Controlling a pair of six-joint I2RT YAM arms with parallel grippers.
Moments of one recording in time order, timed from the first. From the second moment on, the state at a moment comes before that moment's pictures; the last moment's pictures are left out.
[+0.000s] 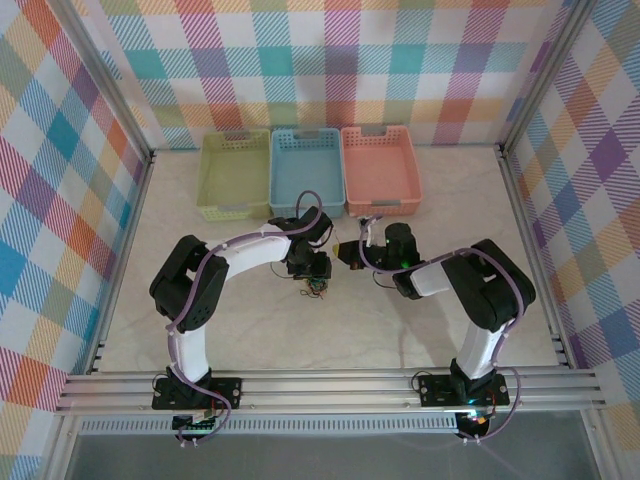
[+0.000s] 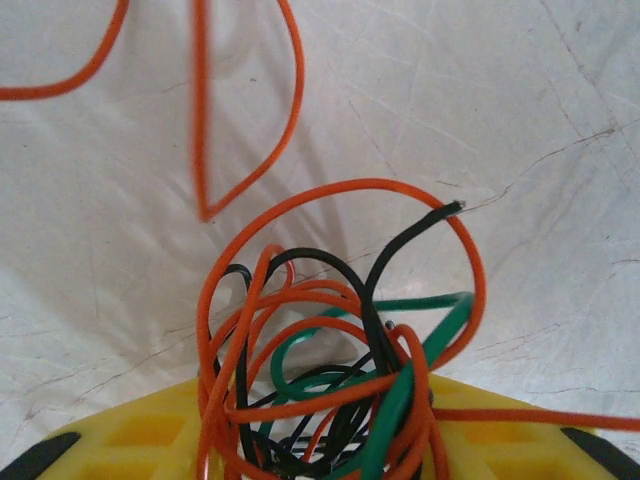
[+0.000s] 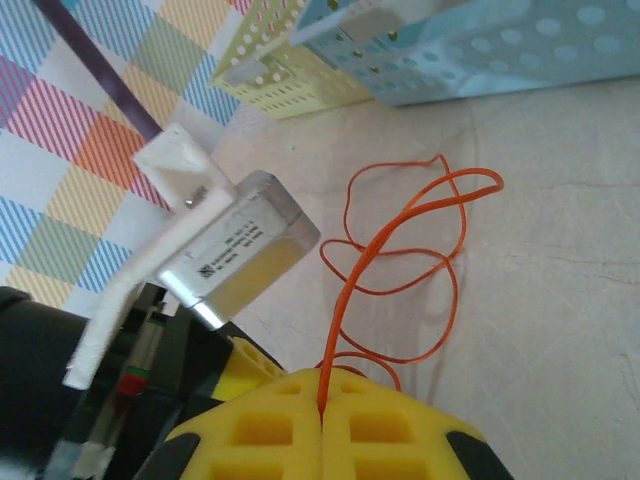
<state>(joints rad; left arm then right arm) -0.69 1.89 1.28 -0.69 0.12 -0.62 0.49 1.78 0.61 0.85 -0.59 0.66</state>
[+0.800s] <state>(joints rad) -0.70 1.89 1.29 -0.68 0.13 -0.60 0.39 1.41 0.48 0.80 -0.53 0.65</state>
